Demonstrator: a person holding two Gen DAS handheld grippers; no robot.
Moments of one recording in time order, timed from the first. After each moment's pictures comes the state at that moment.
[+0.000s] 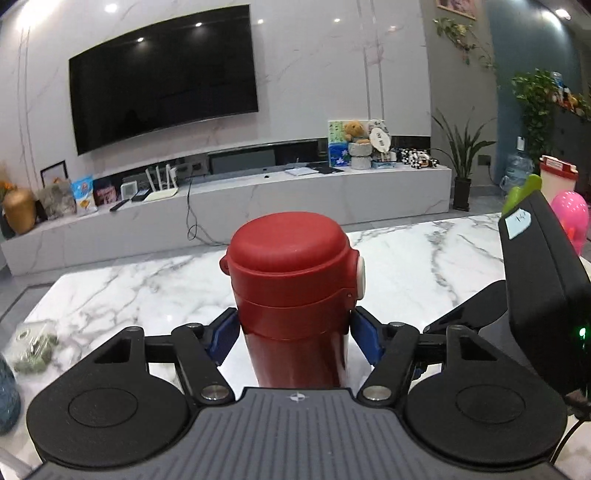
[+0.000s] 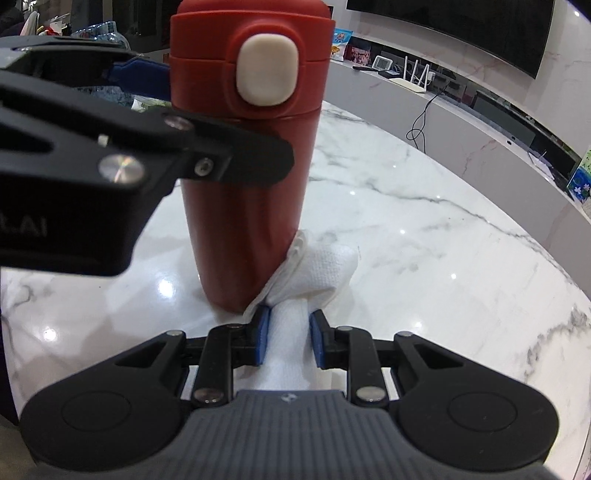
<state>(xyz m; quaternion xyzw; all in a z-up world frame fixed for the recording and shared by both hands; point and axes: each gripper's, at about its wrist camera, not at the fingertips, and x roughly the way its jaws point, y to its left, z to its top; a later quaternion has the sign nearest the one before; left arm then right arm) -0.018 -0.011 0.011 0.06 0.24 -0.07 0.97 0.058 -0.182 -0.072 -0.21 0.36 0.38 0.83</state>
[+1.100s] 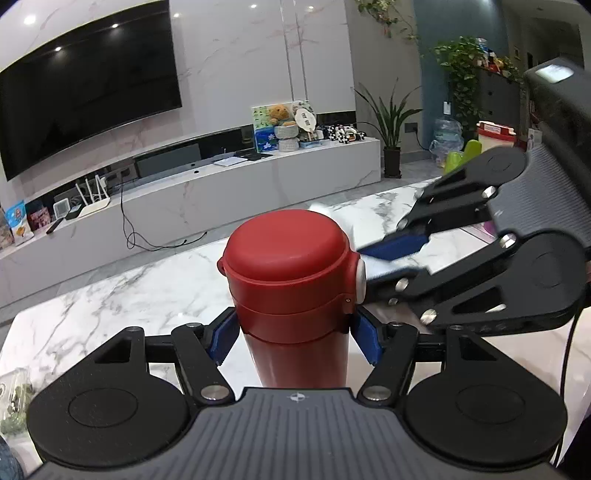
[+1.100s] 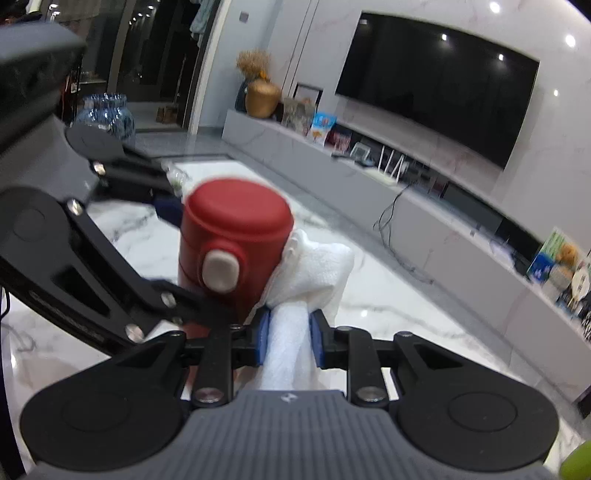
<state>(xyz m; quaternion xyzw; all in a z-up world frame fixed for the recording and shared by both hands) -0.008 0.012 0.016 0.12 0.27 -0.20 0.94 0.036 -0.200 -0.006 -0.23 0.23 0.37 0.87</state>
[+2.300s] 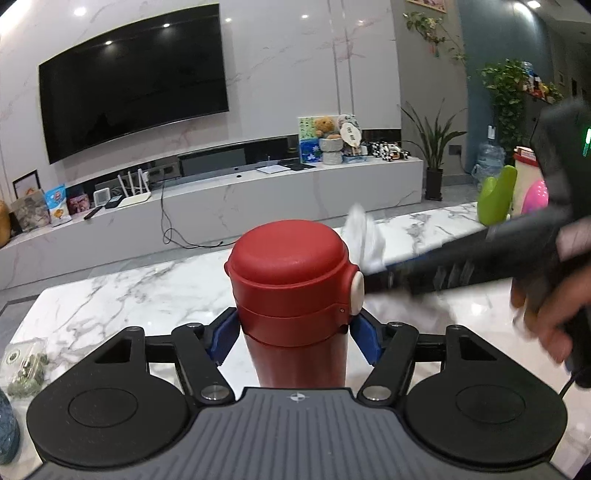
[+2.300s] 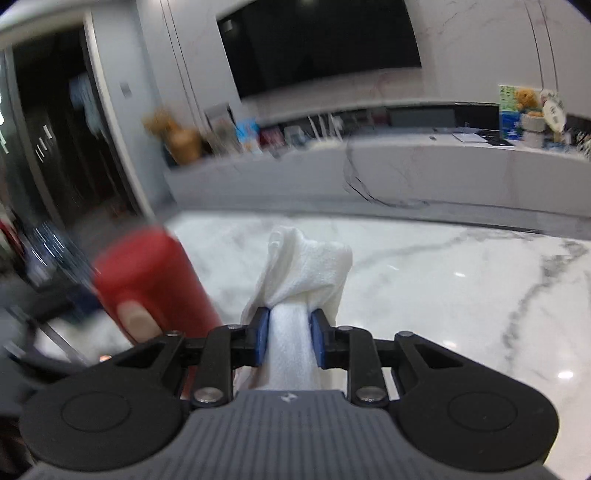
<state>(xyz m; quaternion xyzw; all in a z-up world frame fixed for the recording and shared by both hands) -0.020 0.009 0.017 0.09 0.25 -0.13 0.96 0.072 -0.232 -0.014 0.08 0.28 0.32 0.90</state>
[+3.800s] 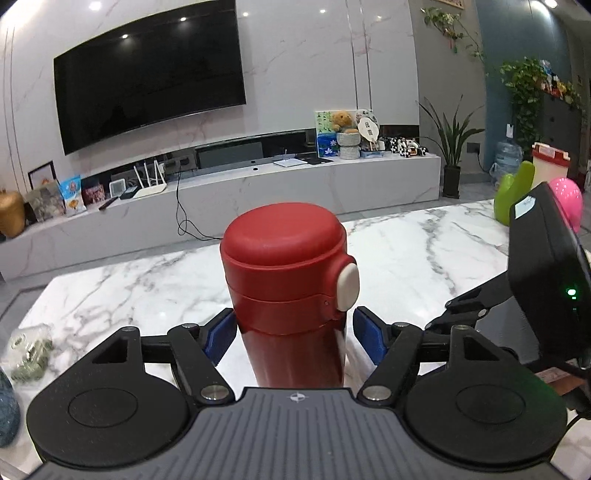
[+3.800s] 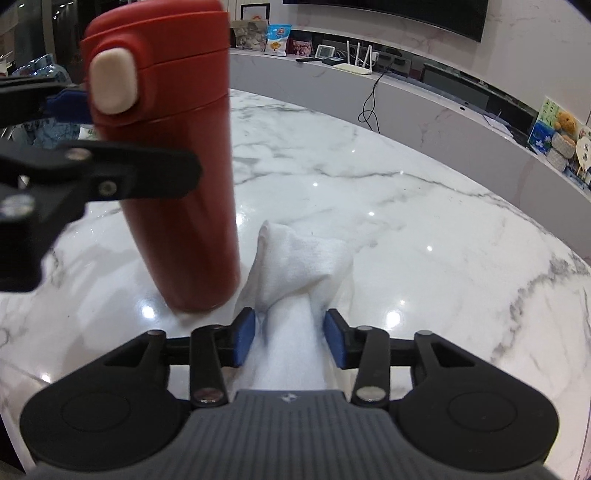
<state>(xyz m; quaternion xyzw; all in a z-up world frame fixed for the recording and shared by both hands) -0.011 0.003 0.012 0.08 0.26 -0.09 0.96 0.048 -0.189 -0.076 -0.16 0.37 0.30 0.87</state>
